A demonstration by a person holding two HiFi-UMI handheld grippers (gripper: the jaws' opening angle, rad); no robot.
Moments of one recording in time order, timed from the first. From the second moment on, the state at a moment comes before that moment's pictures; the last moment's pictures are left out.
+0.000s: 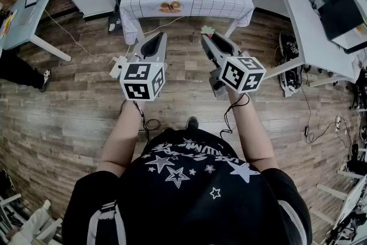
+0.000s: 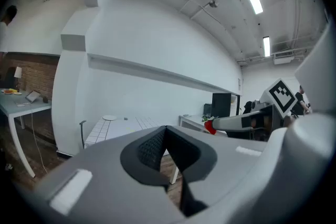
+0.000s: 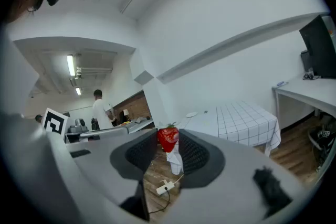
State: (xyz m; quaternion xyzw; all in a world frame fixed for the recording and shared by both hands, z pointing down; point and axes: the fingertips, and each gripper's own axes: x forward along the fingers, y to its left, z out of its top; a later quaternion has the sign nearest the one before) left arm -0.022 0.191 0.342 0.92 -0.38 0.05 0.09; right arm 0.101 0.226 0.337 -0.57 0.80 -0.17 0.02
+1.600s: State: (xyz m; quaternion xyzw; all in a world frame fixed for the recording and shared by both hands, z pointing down) left arm -0.076 0.200 0.345 0.93 -0.35 0.05 0.07; right arm 0.053 0.205 0.342 -0.57 0.80 -0.17 0.04
